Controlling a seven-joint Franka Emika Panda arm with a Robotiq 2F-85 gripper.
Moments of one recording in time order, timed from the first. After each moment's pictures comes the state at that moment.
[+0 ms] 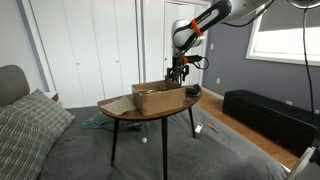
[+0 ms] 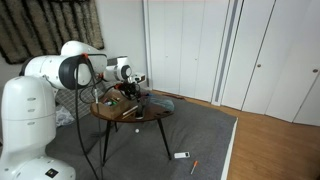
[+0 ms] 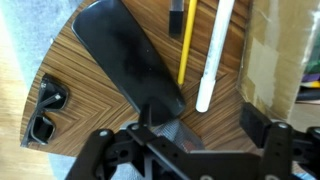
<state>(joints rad) 0.14 0.33 0.02 -1.75 -0.16 2.16 0.39</state>
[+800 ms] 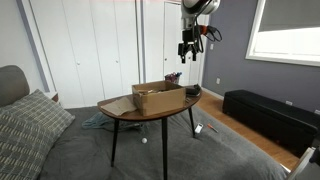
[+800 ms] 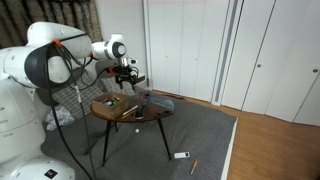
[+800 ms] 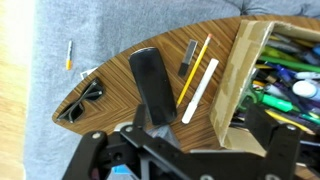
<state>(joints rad) 0.12 0.09 0.03 -1.71 -0.09 1.79 0.06</state>
